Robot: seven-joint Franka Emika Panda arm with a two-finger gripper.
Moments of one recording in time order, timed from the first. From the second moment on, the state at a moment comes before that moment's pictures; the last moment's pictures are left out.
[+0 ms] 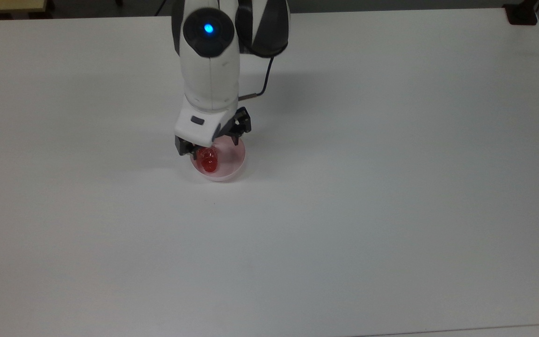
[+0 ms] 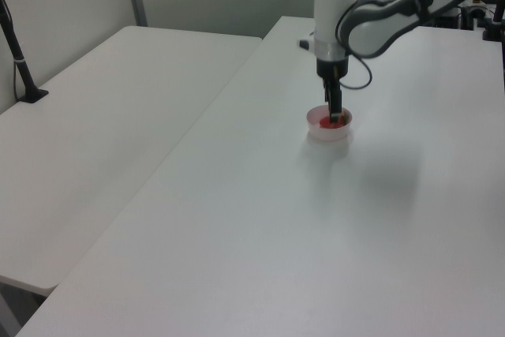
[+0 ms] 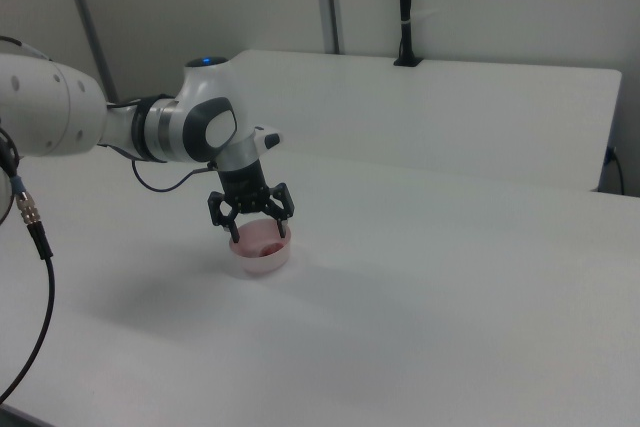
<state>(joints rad) 0.04 0.40 0.00 -1.76 -0.11 2.16 -0.36</state>
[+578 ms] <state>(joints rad) 0.04 0.45 0.01 -1.76 -0.12 2.17 -0.36</state>
